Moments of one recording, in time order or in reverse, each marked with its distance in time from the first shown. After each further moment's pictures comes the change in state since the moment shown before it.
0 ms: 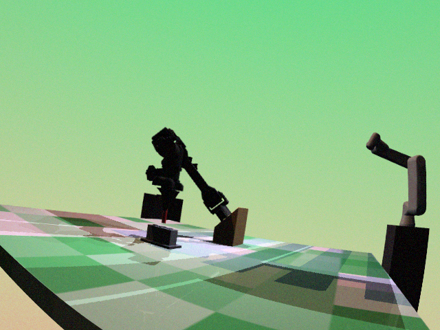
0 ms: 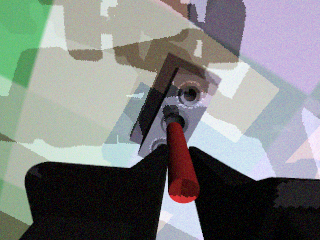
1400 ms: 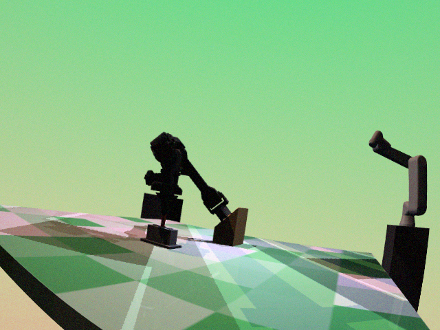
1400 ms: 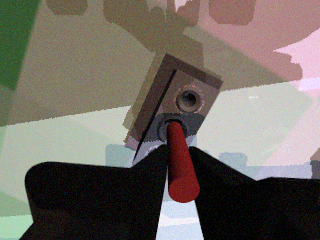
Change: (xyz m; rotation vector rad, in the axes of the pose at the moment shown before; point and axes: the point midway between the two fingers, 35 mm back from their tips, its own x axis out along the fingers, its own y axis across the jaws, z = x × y) arm 0.015 -0.003 0.003 -0.001 0.001 -0.004
